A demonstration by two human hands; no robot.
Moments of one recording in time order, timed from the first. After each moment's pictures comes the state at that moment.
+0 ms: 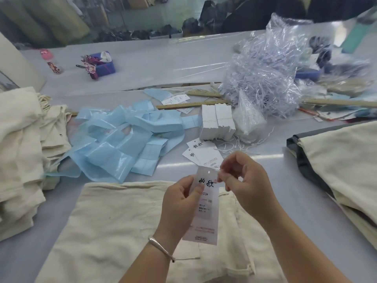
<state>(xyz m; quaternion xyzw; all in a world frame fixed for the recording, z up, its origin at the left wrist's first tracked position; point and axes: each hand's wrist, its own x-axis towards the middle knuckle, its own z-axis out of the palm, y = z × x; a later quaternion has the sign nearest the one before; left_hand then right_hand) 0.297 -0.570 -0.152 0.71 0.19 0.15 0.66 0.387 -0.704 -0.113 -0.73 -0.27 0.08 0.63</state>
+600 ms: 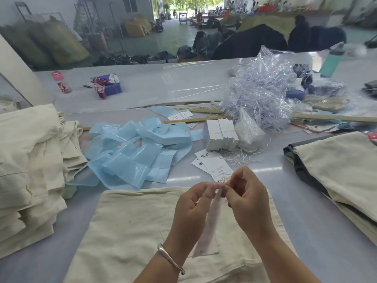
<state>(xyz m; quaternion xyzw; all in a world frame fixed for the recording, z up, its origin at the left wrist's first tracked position) 0.245 -0.561 -0.117 0.69 0.09 0.17 0.70 0.305 -0.674 -0.102 -0.76 -0.17 -0.04 0.63</state>
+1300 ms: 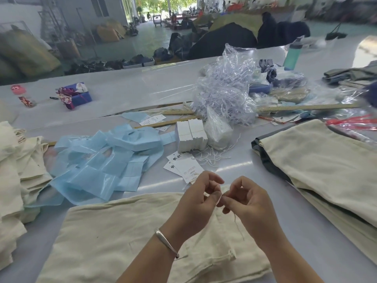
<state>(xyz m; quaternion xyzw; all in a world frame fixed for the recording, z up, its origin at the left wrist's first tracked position) 0.298 -0.626 -0.111 0.79 -0.04 0.06 0.61 0.324 -0.771 -0.109 -0.71 -0.12 0.04 0.69</state>
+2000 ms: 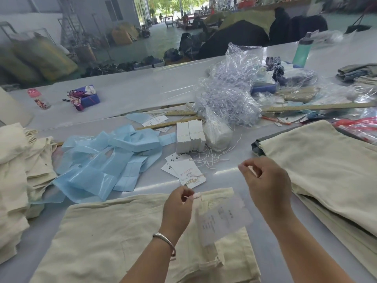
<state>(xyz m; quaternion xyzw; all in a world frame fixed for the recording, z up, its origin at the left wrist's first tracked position) 0.328 -0.625 -0.180 0.82 0.22 0.14 0.51 0.392 -0.810 -0.098 -0.86 -0.09 -0.21 0.45</state>
